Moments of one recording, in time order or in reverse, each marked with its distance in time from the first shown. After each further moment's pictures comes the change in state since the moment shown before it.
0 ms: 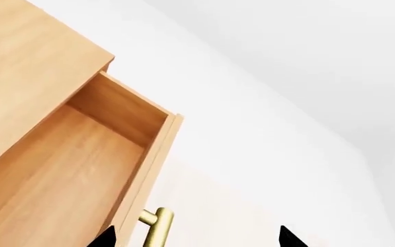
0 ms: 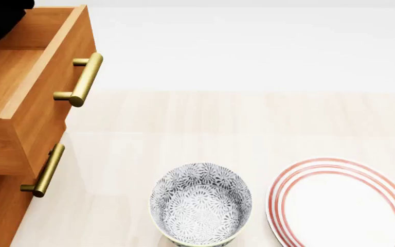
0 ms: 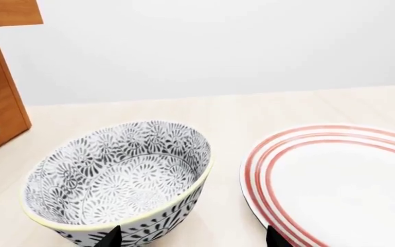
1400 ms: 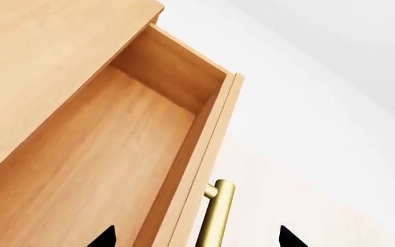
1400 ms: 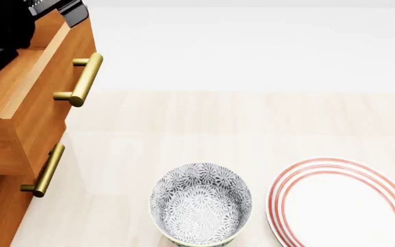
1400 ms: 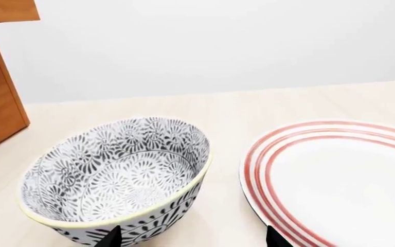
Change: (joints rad) left arm 0.012 0.036 -0.709 -0.062 0.880 -0.129 0.139; right arm 0.008 0.005 -0.012 0.012 0.016 -0.001 0.007
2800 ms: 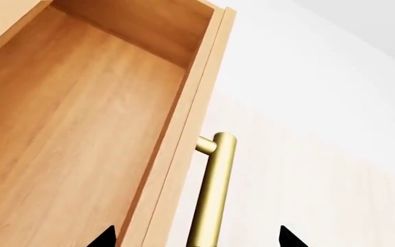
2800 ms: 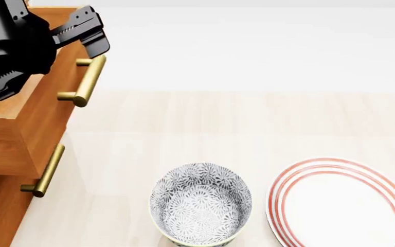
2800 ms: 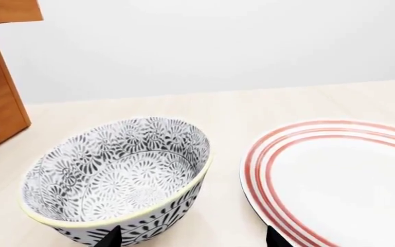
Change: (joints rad) left arm 0.047 0.020 0.125 0.005 -0.083 -0.102 0.048; right arm 0.002 0.009 -0.012 -0.003 0.013 -0.005 0.008
